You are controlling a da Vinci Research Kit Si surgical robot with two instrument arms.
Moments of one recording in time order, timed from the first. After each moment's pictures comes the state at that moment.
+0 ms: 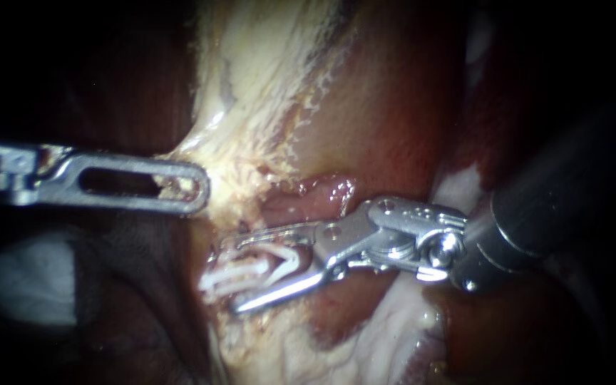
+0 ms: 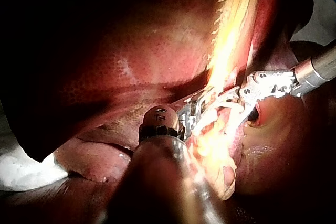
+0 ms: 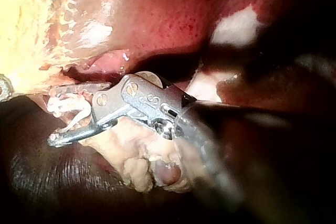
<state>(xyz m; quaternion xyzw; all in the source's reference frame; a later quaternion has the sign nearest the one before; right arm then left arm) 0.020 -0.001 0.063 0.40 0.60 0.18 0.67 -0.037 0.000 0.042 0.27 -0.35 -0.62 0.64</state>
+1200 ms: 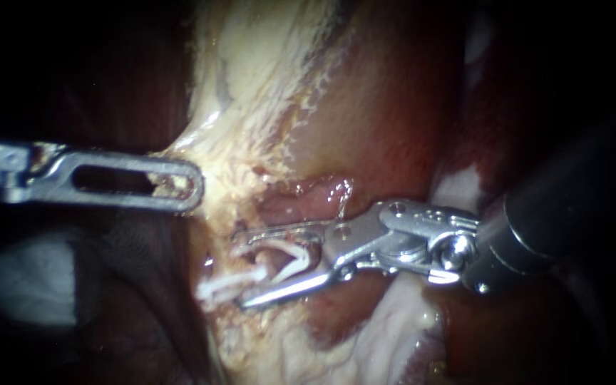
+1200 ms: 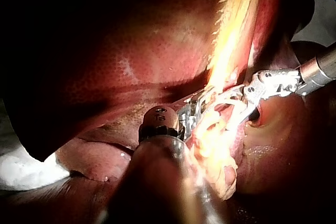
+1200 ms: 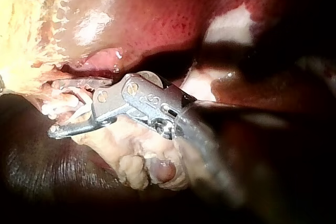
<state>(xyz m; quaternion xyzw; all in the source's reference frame) 0.019 -0.001 0.063 0.35 0.58 0.21 0.70 -0.036 0.000 0.041 0.27 -0.35 -0.62 0.64</state>
